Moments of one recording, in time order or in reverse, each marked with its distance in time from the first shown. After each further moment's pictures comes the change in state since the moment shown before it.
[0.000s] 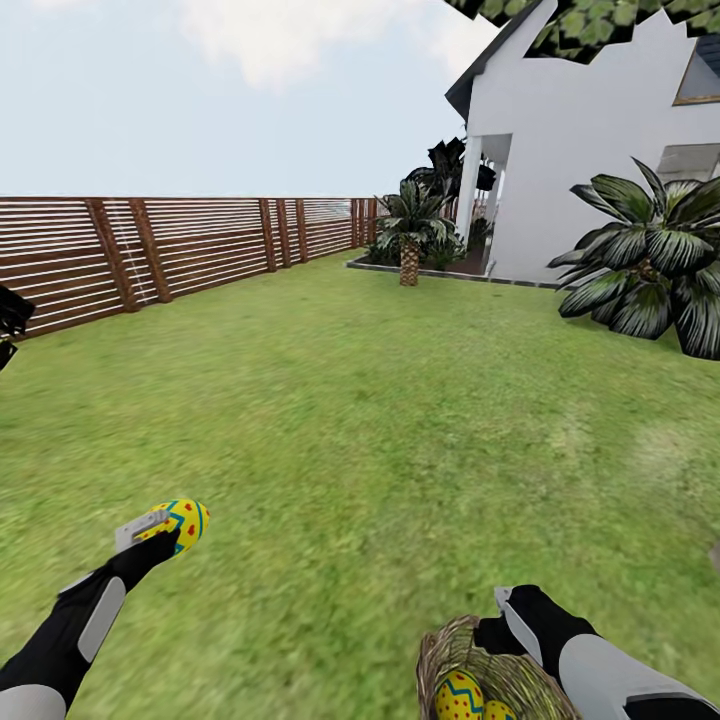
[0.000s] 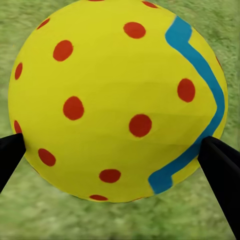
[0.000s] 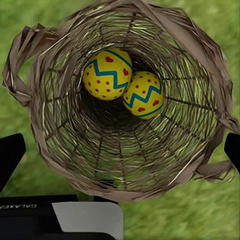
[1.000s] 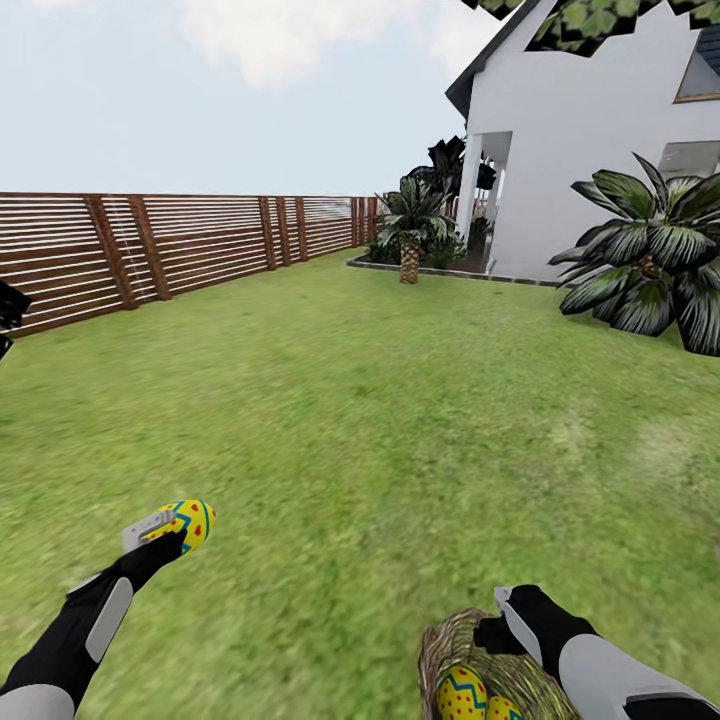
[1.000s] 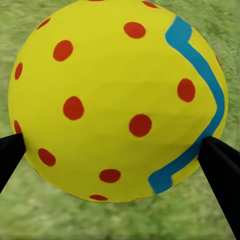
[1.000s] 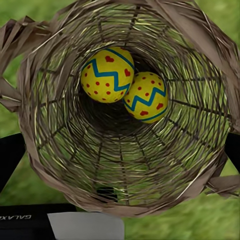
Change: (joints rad) left arm 0.000 -0.021 0.000 0.001 -0.002 -0.002 0.000; right arm 0.000 0.000 0.000 0.000 0.000 0.000 0.000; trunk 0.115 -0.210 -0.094
